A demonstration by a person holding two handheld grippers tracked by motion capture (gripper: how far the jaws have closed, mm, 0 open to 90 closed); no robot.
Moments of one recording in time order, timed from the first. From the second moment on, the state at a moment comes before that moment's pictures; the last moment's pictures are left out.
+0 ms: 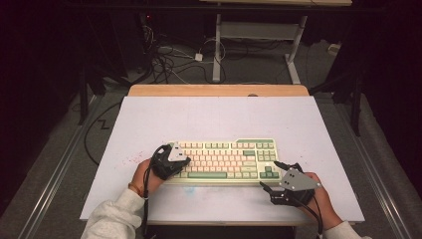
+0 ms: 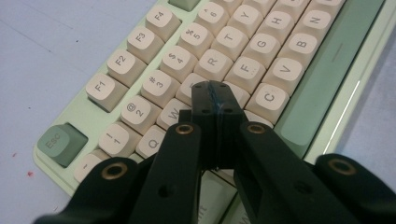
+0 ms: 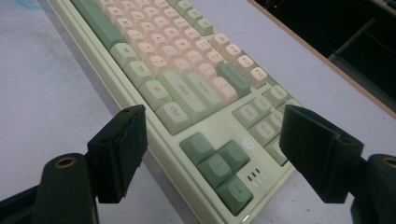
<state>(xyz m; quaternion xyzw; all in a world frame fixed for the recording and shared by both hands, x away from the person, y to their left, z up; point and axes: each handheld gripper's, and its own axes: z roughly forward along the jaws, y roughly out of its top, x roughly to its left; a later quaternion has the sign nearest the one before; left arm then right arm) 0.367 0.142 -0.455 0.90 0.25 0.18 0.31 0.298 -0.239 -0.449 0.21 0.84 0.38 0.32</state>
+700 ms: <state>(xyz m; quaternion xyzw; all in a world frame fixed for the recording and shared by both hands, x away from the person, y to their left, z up) 0.360 0.144 -0.441 0.89 0.24 0.21 0.33 0.298 -0.240 -0.448 0.21 0.84 0.38 0.32</state>
